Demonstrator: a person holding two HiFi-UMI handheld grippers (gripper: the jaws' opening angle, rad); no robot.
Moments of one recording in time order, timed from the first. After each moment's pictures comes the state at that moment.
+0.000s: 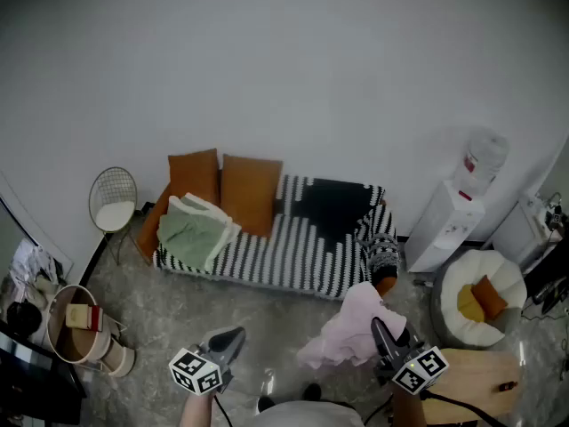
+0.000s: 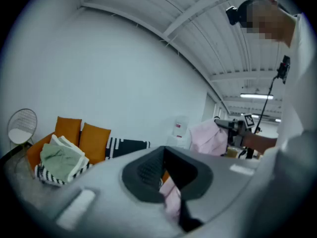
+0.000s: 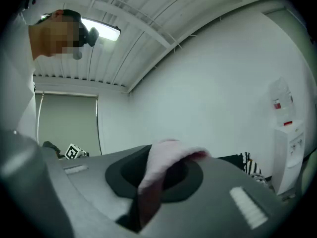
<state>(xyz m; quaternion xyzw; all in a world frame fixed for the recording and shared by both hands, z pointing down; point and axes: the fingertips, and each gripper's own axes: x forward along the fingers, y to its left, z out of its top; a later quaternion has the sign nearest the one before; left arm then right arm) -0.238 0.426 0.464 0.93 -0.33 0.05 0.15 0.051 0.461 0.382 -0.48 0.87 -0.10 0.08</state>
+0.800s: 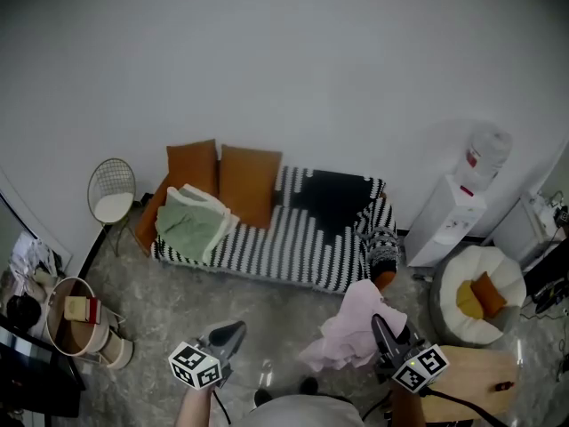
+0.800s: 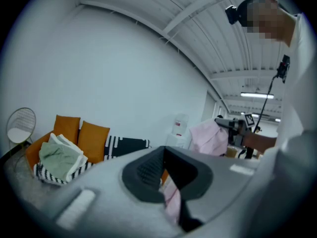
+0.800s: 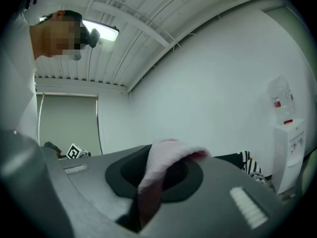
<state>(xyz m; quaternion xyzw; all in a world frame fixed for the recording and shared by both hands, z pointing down) -0.215 0.418 0.471 0.93 -0.33 0.06 0.16 0.069 0.455 0.389 -0.48 0.87 -0.11 0.08</state>
